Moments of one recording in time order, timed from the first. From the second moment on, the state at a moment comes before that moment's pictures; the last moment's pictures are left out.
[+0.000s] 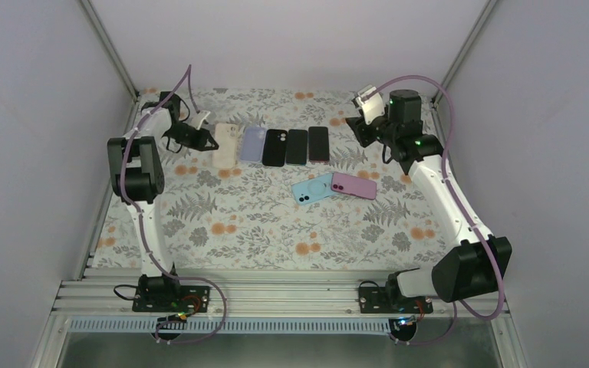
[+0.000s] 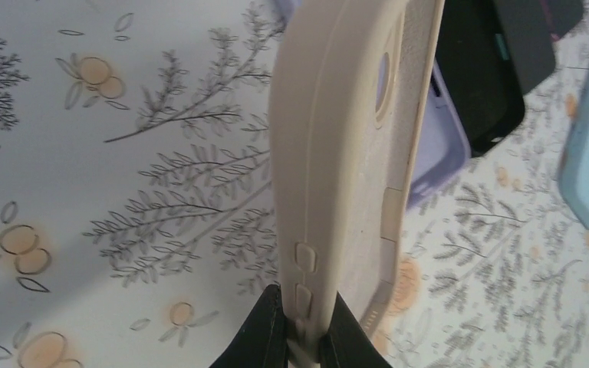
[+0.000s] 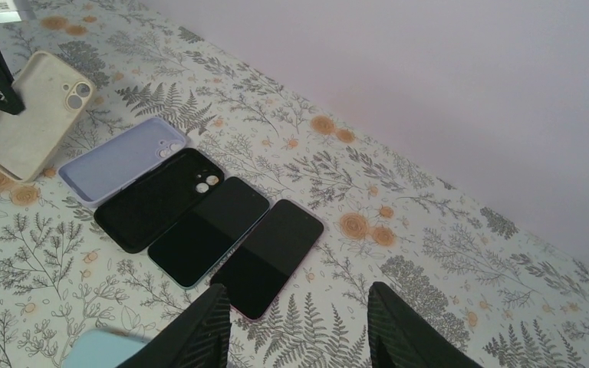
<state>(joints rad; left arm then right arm) 0.08 2.23 1.79 -0.97 0.71 0.49 0.22 1.36 1.30 -0.45 -0.24 -0.34</state>
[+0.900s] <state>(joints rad) 0.04 2.40 1.97 -0.91 0.53 0.21 0.21 1.36 1.27 -0.45 -0.24 -0.34</state>
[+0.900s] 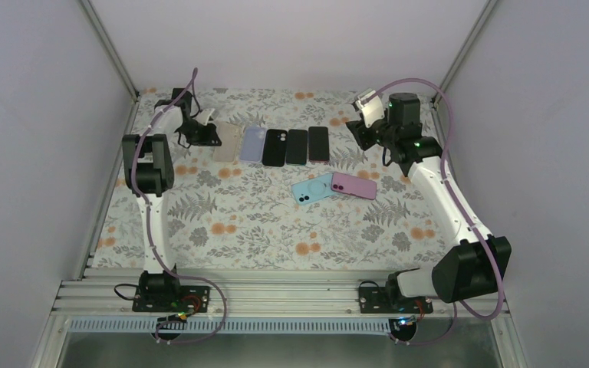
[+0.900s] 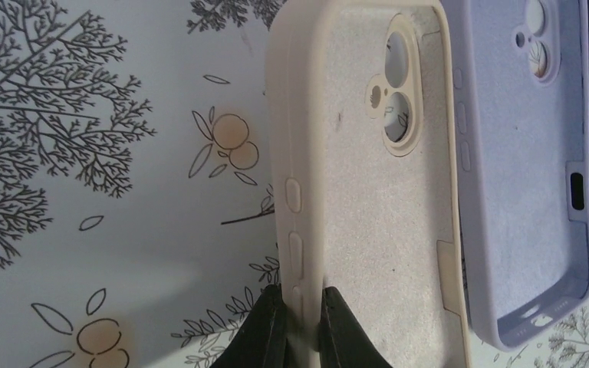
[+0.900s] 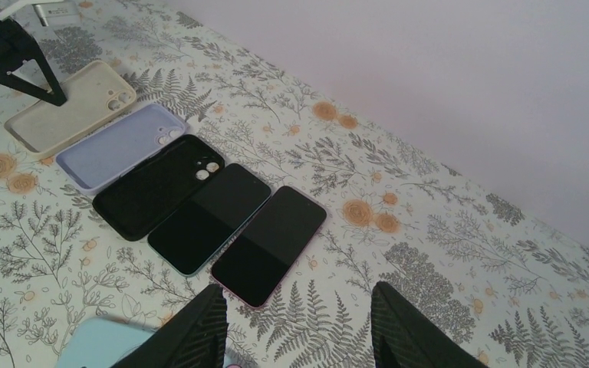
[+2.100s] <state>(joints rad) 0.02 2.34 1.88 -0.76 0.43 0.10 0.18 1.36 1.27 -0.52 -0.29 -0.41</state>
